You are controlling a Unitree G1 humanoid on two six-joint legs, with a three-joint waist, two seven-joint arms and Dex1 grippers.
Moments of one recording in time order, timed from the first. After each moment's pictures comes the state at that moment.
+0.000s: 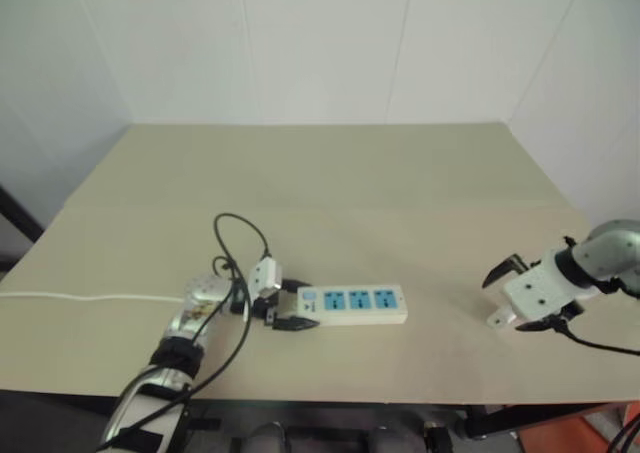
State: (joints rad) left arm -0.54 0.36 -0.15 0.62 -0.16 -0.18 -1.42; right arm -0.56 -1.21 0.27 0.25 -0.17 -0.58 1.49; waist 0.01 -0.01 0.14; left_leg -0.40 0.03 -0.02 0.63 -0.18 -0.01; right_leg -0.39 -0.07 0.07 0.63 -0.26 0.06
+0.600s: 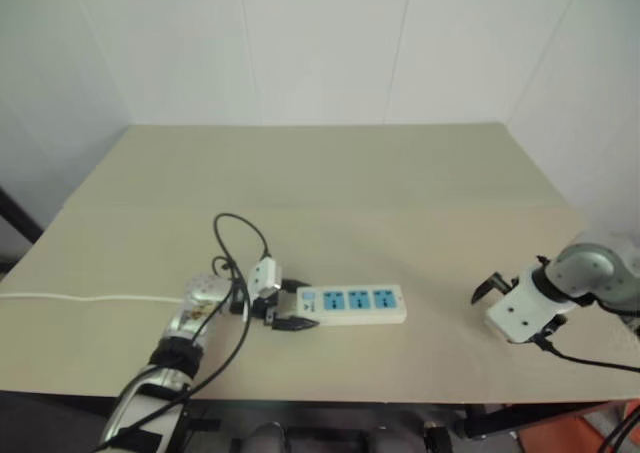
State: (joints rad) left arm -0.54 0.37 -0.15 0.62 -0.16 -0.18 -1.41; right arm -0.57 -1.15 0.36 0.30 -0.29 -0.67 1.44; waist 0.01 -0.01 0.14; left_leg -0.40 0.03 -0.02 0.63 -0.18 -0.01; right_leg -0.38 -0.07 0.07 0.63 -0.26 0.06
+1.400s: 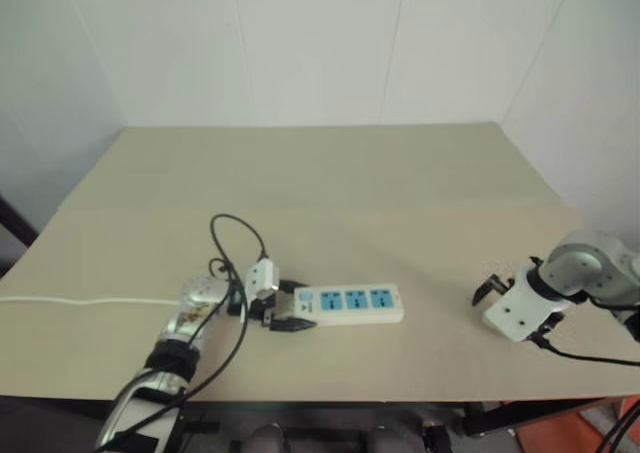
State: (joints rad) left arm -0.52 0.38 -0.15 0.59 -0.16 -0.17 -1.40; right arm -0.63 -1.13 0.42 0.40 -0.34 -0.73 1.44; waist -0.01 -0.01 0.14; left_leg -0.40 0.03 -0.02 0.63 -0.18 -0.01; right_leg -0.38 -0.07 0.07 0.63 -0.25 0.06
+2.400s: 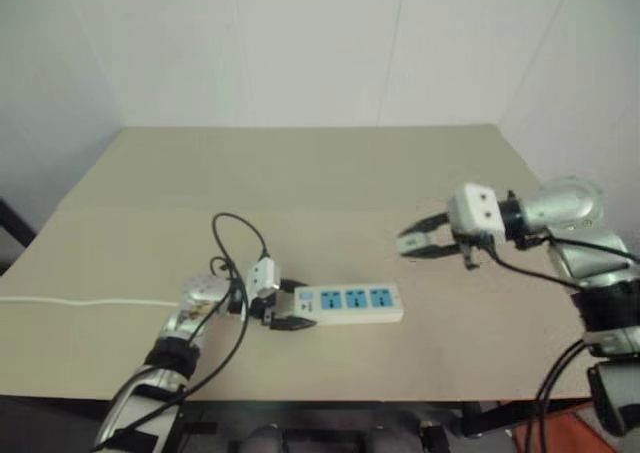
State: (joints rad) left arm -0.54 0.39 -0.16 0.60 -0.16 -0.17 -1.40; right arm -0.72 -0.81 0.13 0.10 0.33 0.11 1.38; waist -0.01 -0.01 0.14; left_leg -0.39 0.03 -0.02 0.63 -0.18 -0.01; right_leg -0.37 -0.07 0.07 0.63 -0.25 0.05
